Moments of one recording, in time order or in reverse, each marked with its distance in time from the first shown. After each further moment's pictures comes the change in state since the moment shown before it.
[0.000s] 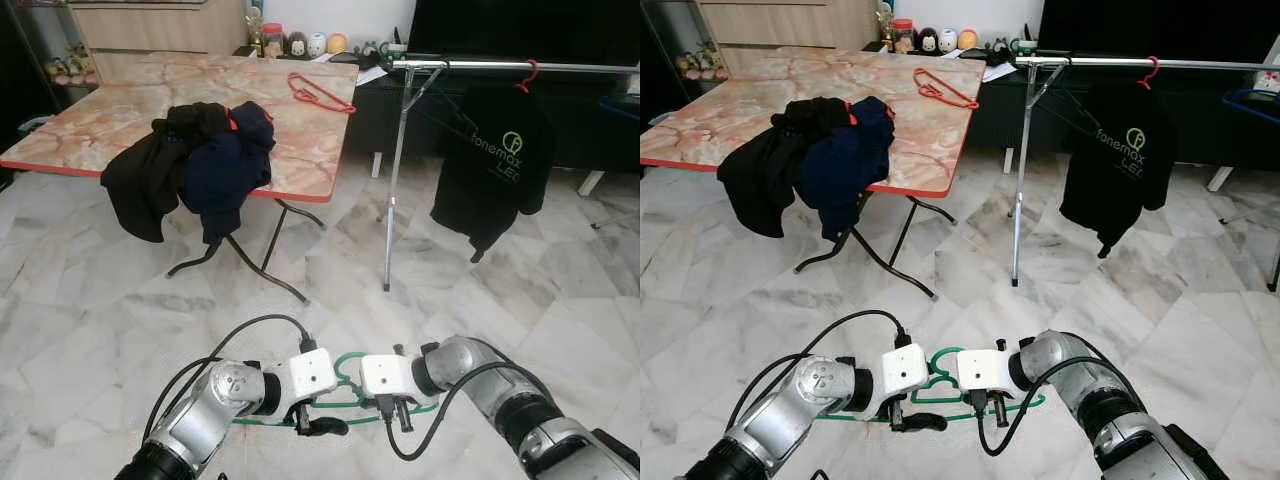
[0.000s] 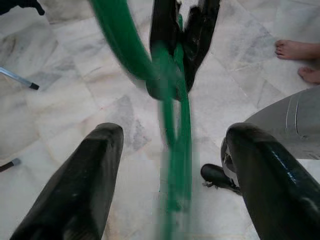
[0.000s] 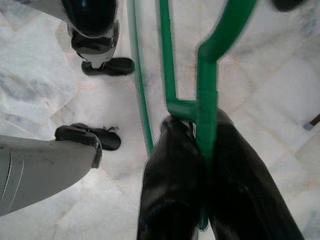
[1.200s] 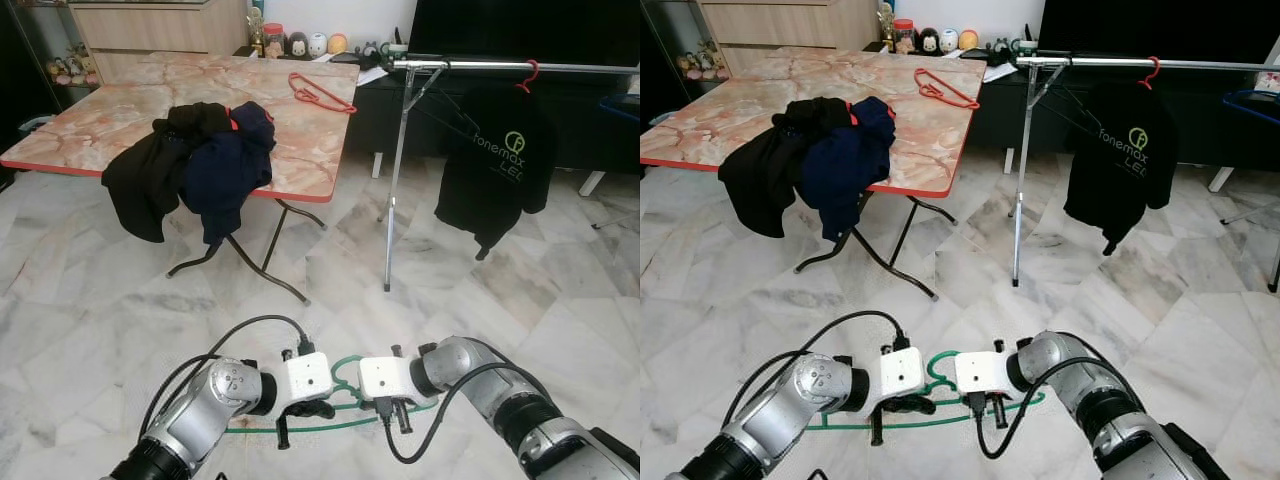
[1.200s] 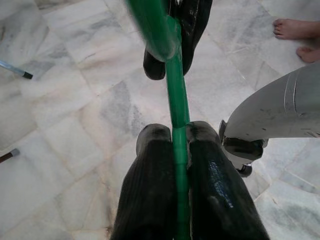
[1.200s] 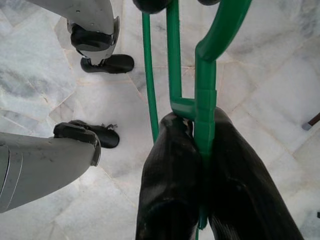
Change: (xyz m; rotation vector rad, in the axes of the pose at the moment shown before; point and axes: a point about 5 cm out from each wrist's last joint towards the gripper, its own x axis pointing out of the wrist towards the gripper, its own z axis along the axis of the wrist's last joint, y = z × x) left arm -0.004 -0.001 -0.007 0.022 0.073 -0.031; right arm 0.000 0.001 0.000 -0.014 0.007 0.006
